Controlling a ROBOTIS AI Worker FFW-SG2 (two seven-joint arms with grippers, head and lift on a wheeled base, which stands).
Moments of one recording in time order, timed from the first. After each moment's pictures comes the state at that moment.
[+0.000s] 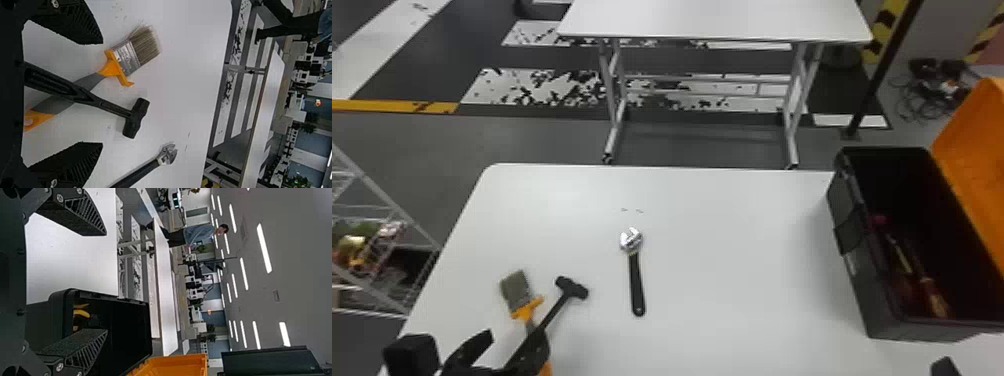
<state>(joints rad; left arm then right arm) 0.74 0.07 0.30 -1.94 0.22 0.32 -0.36 1.04 0.00 -0.31 -2.00 -0.41 -0.42 0.57</state>
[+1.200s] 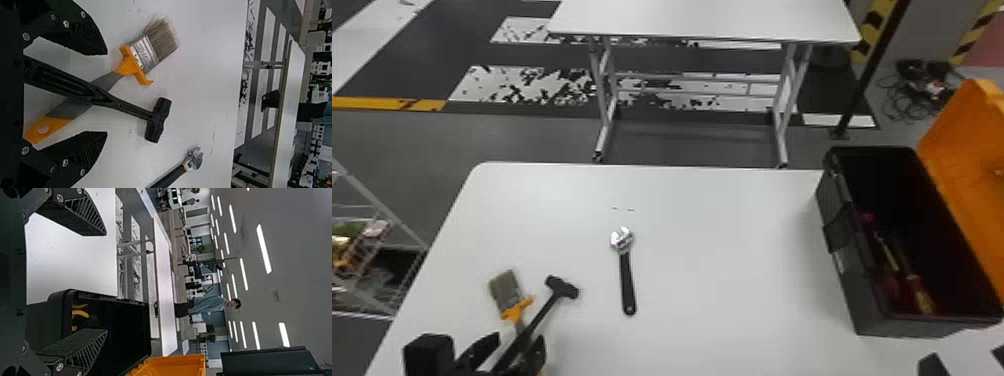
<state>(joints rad) 0.70 0.08 0.25 -1.86 0.11 0.31 -0.33 1.05 0.00 -0.31 -2.01 -0.41 -0.42 0.57</state>
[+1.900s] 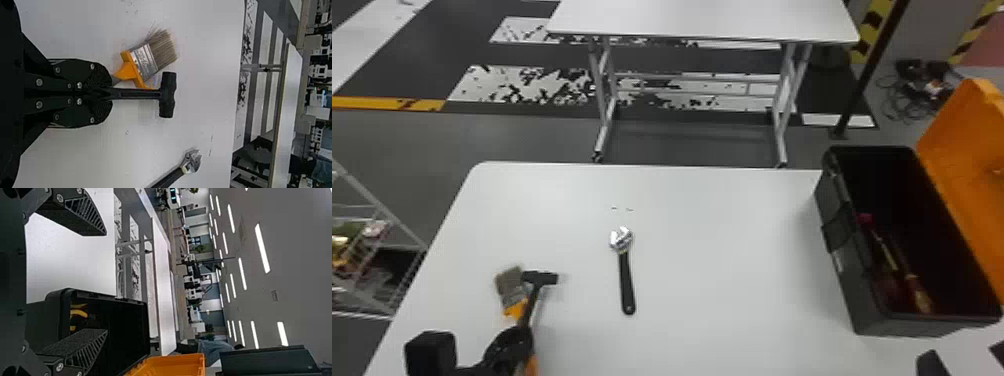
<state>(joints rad) 0.70 0.08 0.24 -1.87 0.10 0.32 -0.29 1.04 0.00 -0.31 -2.00 -0.41 -0.42 0.57</state>
